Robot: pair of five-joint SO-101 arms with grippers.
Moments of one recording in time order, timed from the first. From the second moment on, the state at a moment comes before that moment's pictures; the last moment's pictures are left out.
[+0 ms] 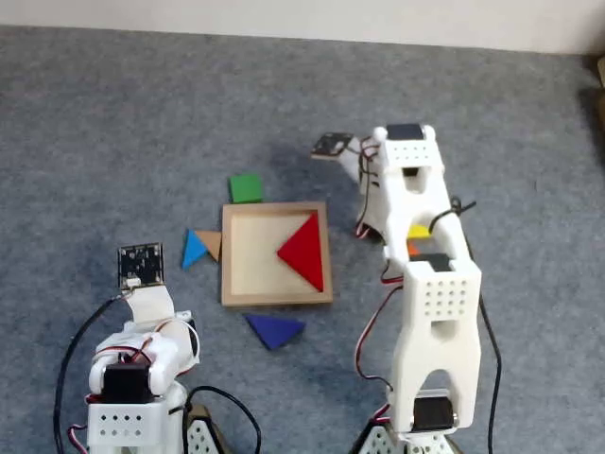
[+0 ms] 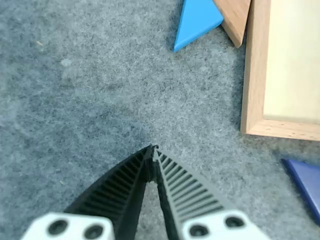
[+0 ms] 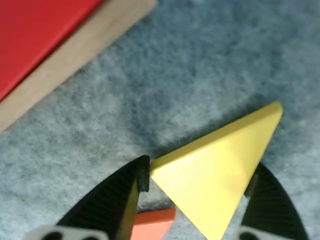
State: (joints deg) left arm -6.6 -102.3 96.0 75.8 14.3; right arm -10.4 47.2 -29.0 88.1 57.9
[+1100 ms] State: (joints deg) left arm -6.6 -102.3 96.0 75.8 14.3; right arm -13.4 44.9 -46.0 99.7 58.0
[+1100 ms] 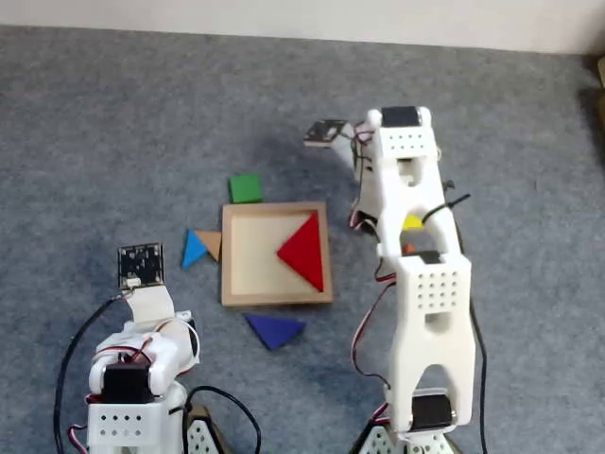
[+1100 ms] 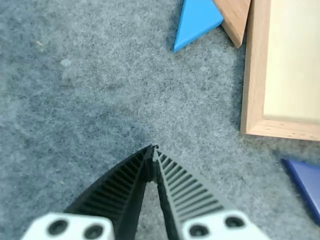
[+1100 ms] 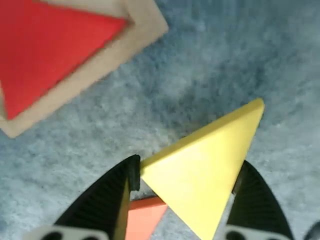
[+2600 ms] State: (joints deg) left arm -6.6 -102.3 96.0 75.8 14.3; right arm -41.0 43.7 -40.0 91.5 61.0
